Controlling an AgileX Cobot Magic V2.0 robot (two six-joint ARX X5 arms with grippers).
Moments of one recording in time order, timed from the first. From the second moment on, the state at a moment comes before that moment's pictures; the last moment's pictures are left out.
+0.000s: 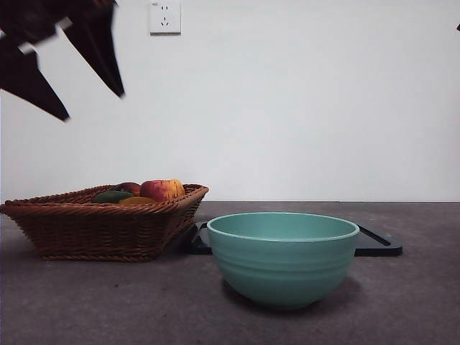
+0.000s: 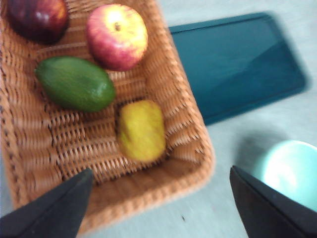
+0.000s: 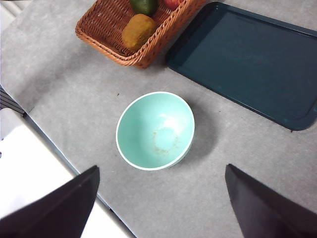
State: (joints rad) left arm -0.36 1.31 1.13 -0.69 0.19 -0.12; right arm 0.27 0.81 0.99 -0.99 -0.52 -0.04
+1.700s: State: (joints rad) left arm -0.60 1.33 1.18 -0.61 0.18 -0.14; right arm 0.28 0.81 0.99 -0.99 -0.52 -0.04
